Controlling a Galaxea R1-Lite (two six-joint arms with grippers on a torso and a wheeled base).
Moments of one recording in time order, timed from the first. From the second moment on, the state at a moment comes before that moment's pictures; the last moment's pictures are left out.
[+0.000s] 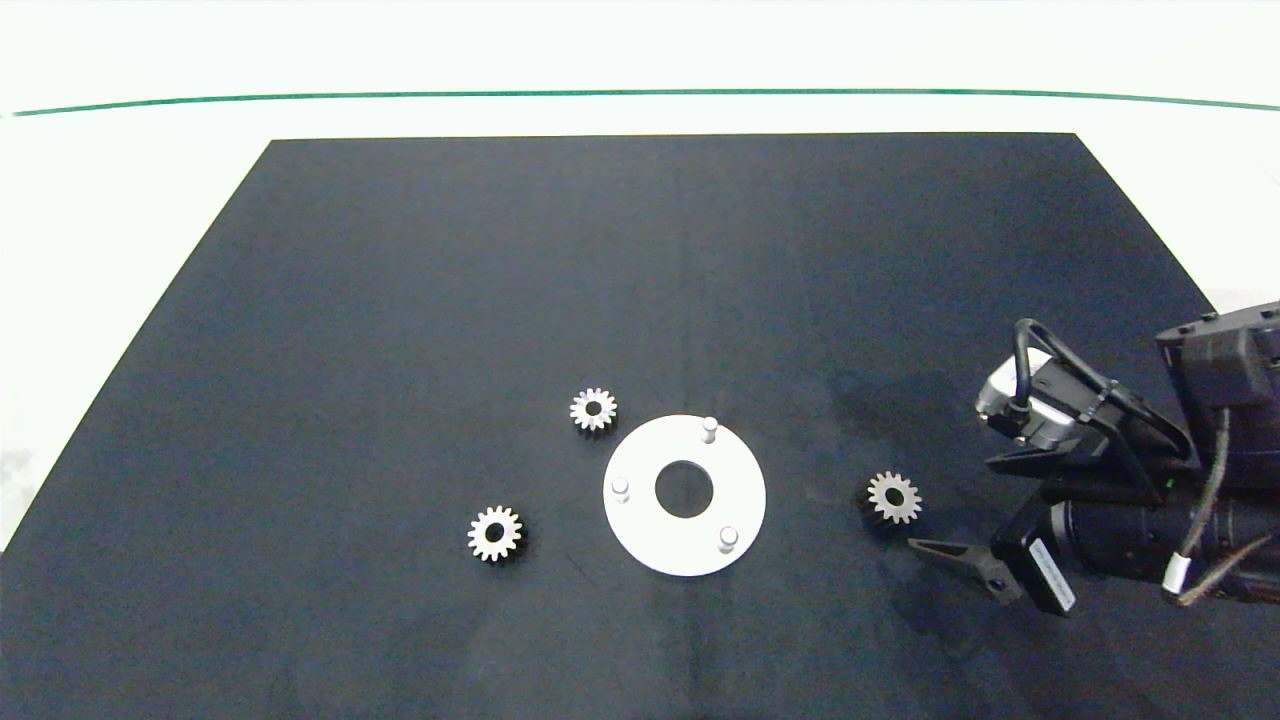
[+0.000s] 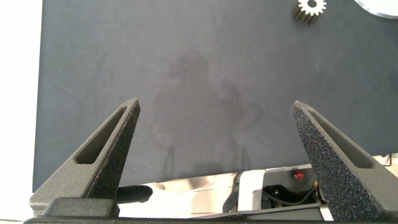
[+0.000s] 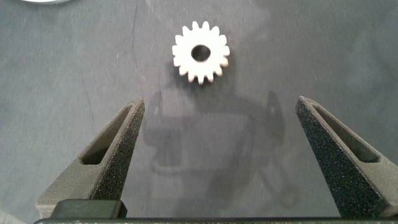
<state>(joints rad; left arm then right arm) -0.16 0.08 -0.48 0.60 0.08 0.06 0.45 1.41 -0.82 0.09 -0.07 -0.29</state>
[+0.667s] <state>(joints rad) -0.16 0.08 -0.48 0.60 0.08 0.06 0.48 1.55 -0.92 0.09 -0.08 -0.29</state>
